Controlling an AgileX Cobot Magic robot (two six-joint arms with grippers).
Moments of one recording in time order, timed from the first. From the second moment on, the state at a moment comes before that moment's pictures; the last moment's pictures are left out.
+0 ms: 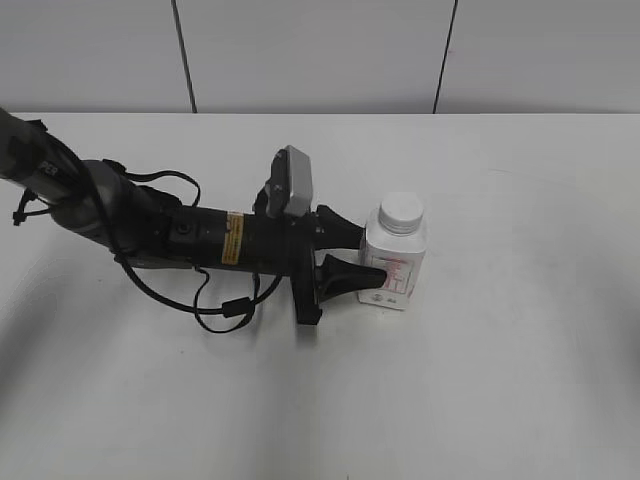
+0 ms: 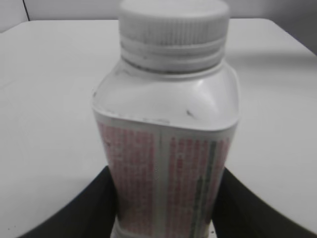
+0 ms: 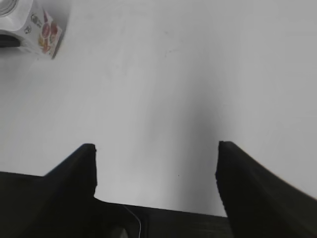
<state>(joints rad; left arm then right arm) -0.42 2.37 -1.25 1.35 -1.10 -0.50 0.03 0.72 -0.80 0.12 1.07 -0.18</state>
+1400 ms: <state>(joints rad) -0.42 2.39 -1.25 1.27 -1.08 -0.49 0.44 1.84 -1.63 0.18 1.21 -0.22</state>
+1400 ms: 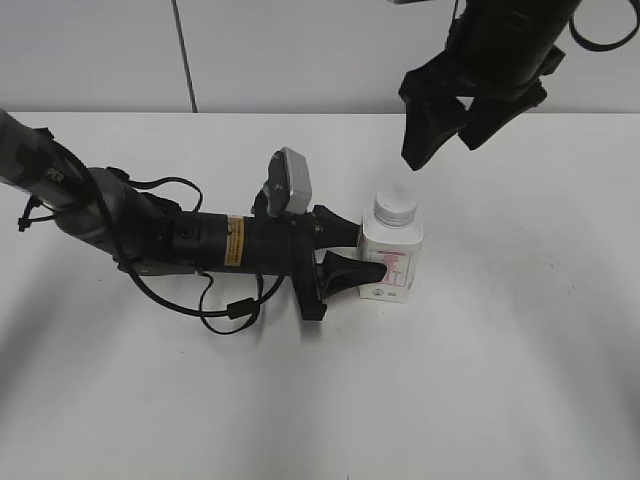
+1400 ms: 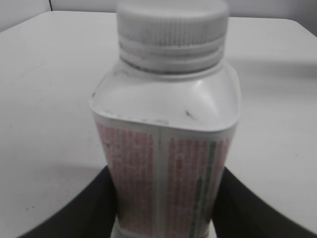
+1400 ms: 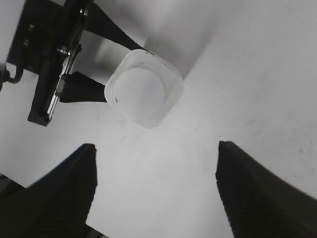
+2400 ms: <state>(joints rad) -0.42 2.39 -1.25 1.26 -1.08 -0.49 0.45 2.03 -1.69 0.24 1.22 -0.15</state>
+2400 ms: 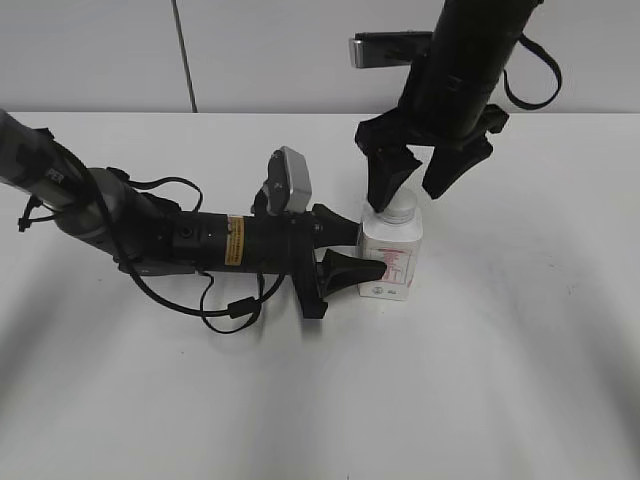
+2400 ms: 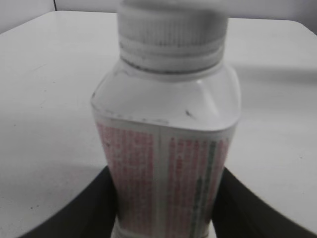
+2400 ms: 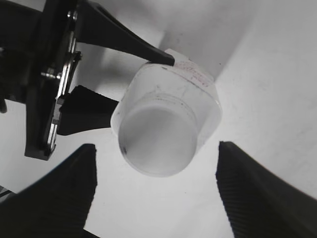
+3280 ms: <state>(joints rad) -0.42 2.39 -1.25 1.26 -1.08 -0.49 0.45 2.06 -1.70 0.25 1.21 -0.26</state>
